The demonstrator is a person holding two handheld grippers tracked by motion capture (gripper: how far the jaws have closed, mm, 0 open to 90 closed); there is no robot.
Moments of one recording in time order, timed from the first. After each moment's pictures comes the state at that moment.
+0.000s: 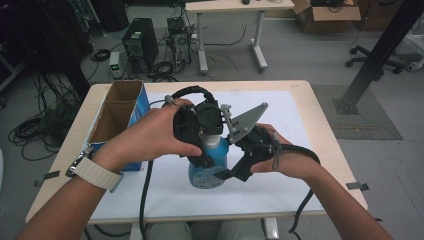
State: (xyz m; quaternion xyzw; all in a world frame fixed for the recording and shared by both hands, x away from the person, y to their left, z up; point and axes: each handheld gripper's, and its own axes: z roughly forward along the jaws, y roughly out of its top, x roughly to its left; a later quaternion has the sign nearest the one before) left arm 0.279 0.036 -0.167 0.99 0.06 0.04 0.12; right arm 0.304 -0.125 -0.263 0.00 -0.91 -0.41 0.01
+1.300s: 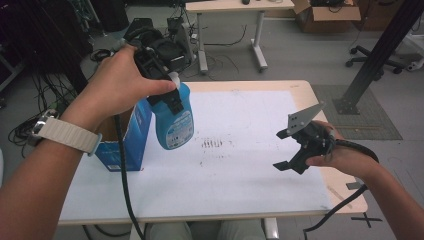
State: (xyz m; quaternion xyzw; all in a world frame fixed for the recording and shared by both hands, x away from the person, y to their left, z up) left arm 0.340 0.099 -0.093 0.93 0.35 0.08 0.09; right arm 0.323 -0.249 -0.281 -0.12 -0.94 -0.31 -0.05
